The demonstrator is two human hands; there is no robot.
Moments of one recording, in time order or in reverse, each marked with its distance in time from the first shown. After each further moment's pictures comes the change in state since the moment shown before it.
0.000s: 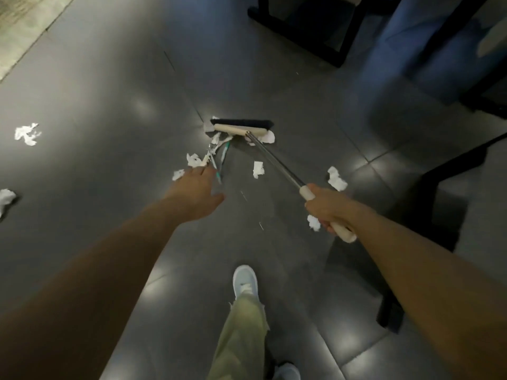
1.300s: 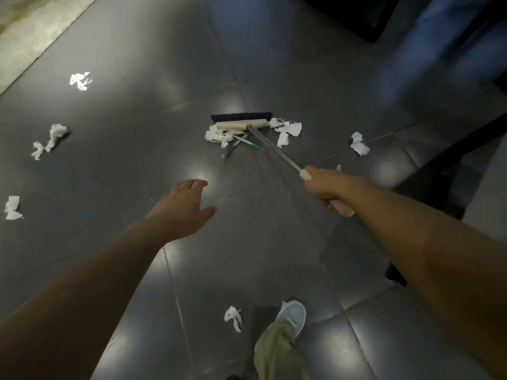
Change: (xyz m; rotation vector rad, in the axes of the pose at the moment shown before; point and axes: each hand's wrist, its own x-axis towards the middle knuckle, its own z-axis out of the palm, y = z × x) left_hand -0.241 -0.065 0.130 -0.089 -0.007 -0.139; right_hand -0.103 0.033 0.149 -0.336 -0.014 -0.121
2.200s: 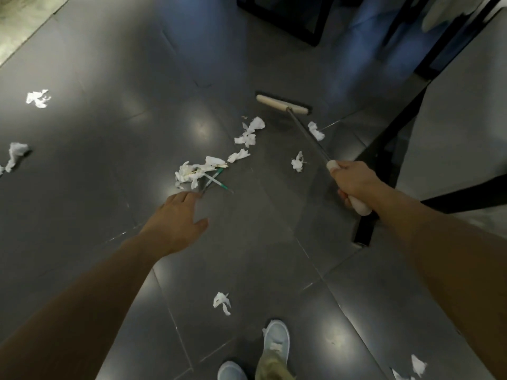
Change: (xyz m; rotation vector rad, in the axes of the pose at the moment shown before) left_hand -0.094 0.023 0.044 0.035 0.041 0.157; right_hand -0.135 0.103 0.040 0.749 0.431 0.229
